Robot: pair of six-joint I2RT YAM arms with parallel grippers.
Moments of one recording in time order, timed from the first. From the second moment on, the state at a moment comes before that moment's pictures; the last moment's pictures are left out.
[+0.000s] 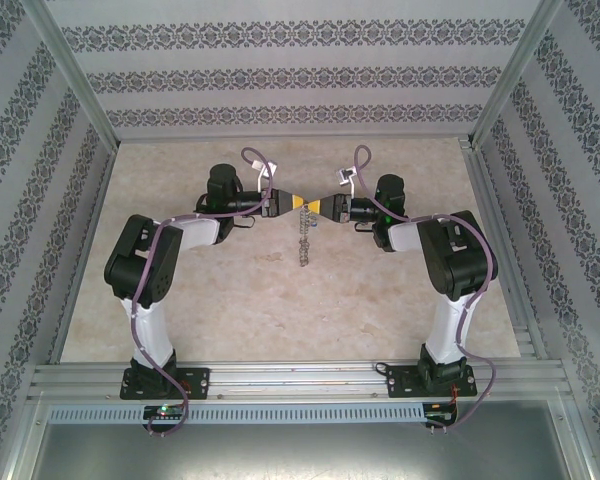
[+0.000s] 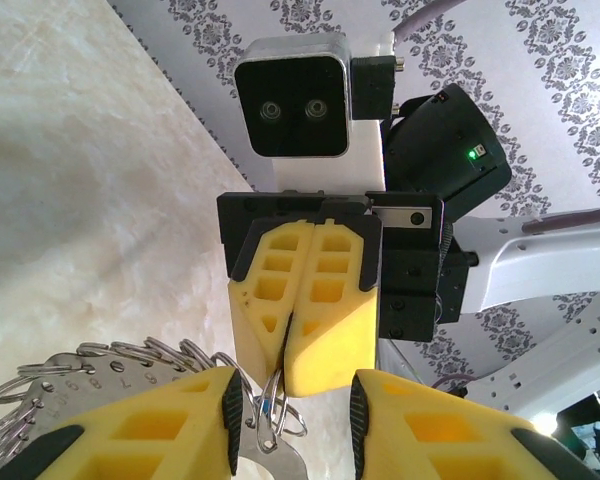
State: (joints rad) left arm -0.30 1.93 1.08 0.71 1.10 -0.76; right arm 0.24 1.94 0.92 0.99 -1.21 0.94
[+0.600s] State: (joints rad) left arm -0.31 1.94 1.09 0.67 1.08 -0.72; right arm 0.24 1.94 0.92 0.99 -1.20 0.94
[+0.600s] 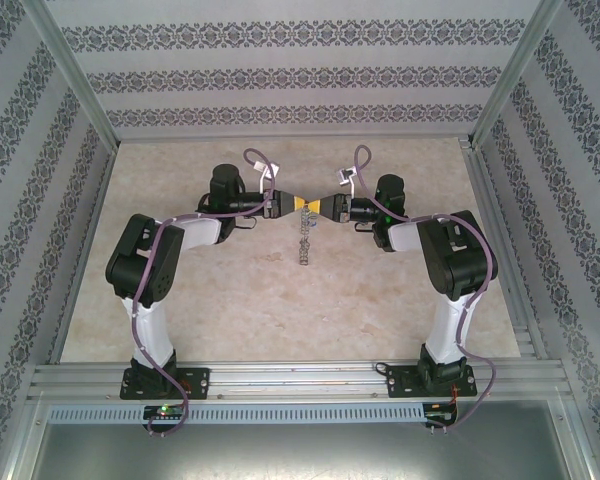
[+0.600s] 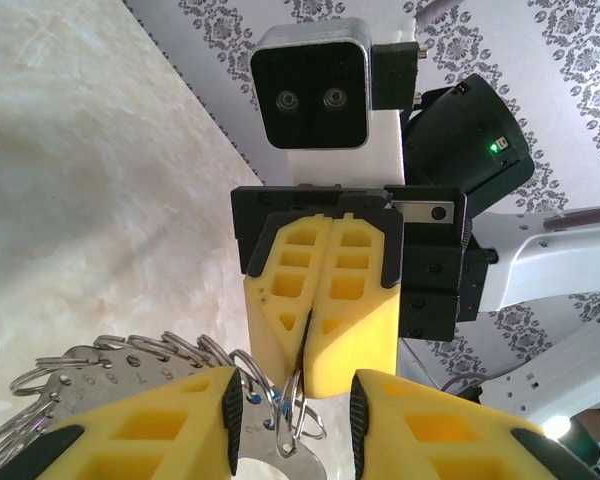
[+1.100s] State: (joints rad) left arm -0.33 1.94 1.10 0.66 1.08 -0.72; right arm 0.24 1.94 0.92 0.99 -1.19 0.94
